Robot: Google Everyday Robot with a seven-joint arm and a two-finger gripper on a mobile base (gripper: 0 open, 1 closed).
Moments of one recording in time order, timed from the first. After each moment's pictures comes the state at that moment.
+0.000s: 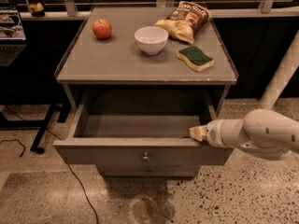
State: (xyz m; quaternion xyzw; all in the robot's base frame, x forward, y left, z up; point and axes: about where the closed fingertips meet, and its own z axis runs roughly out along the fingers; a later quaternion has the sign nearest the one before) arm 0.565 -0.181 0.648 -0.12 0.91 0.21 0.34
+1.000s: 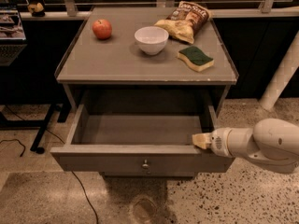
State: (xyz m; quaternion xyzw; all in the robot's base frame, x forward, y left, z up) arm 0.526 -0.188 0.652 -0.09 0.91 0.24 0.33
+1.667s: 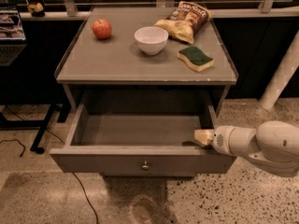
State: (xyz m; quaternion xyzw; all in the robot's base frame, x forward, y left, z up) arm 0.538 -0.193 0.662 -0.06 0.90 0.24 0.36
